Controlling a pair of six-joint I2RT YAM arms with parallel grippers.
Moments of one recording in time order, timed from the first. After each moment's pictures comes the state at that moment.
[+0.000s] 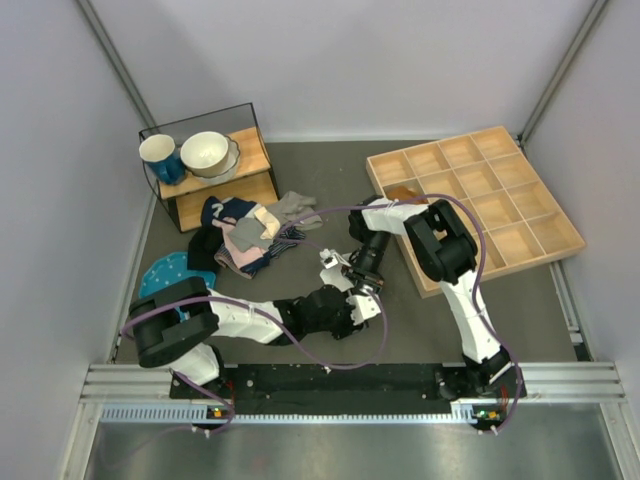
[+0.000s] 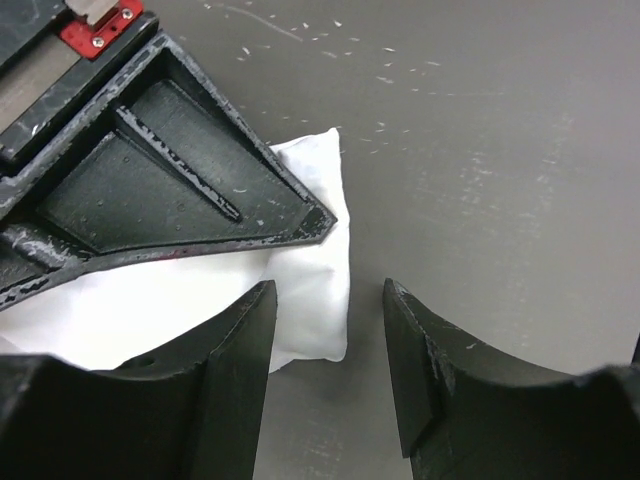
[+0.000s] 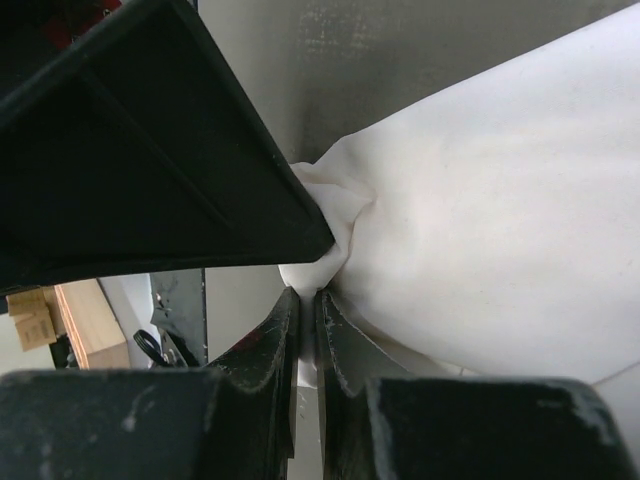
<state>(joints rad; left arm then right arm) -1.16 1.55 0.54 0.42 0.02 0.20 0.61 2.33 1.63 -1.46 -0.83 -1.15</state>
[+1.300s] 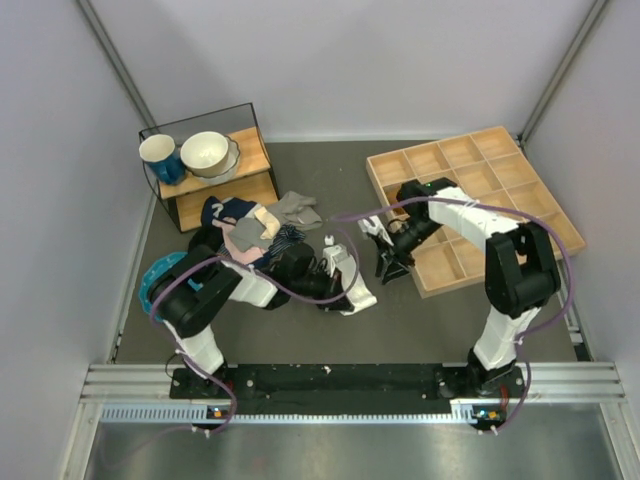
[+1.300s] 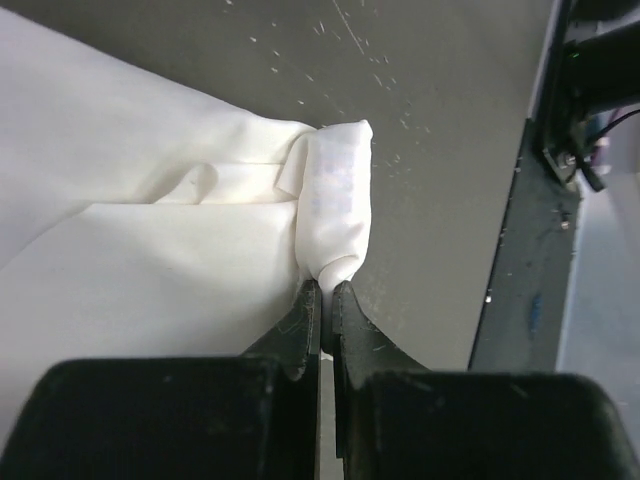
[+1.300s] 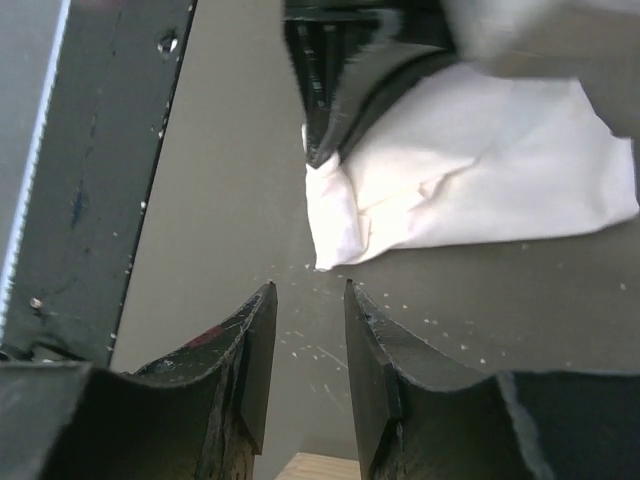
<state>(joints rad) -0.74 1.72 0.57 0.54 0.68 -0.33 0.40 1.81 1.36 -1.25 -0.92 -1.33</state>
